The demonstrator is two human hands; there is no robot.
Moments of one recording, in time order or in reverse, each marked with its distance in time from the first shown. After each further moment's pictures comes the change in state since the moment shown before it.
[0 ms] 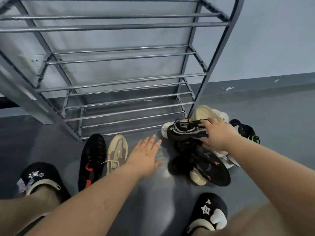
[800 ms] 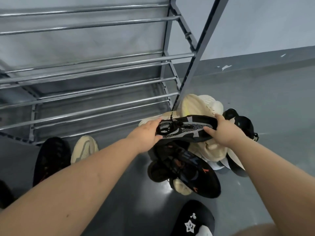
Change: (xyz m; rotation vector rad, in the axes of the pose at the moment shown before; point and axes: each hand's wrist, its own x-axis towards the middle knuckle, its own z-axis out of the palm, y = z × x) left_hand 0.166 0.029 -0.012 -0.381 -0.150 -0.007; right_hand 0.100 0.094 0.069 0.459 -0.141 0.354
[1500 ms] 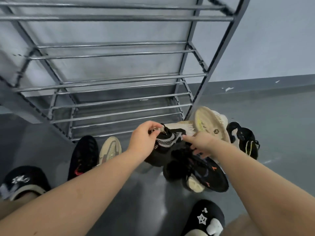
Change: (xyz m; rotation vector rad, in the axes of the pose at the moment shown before) left_hand -0.131 -0.008 -0.023 -0.660 0.611 -0.044; right_hand -0.111 -0.105 0.006 0.401 -0.315 0.038
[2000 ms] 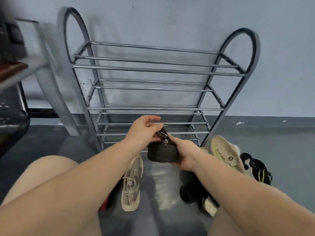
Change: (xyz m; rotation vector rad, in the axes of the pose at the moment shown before) left_hand -0.039 0.051 -0.142 -0.512 0.034 -0.059; right_hand -0.110 -0.114 0.087 0.940 -0.243 -0.152
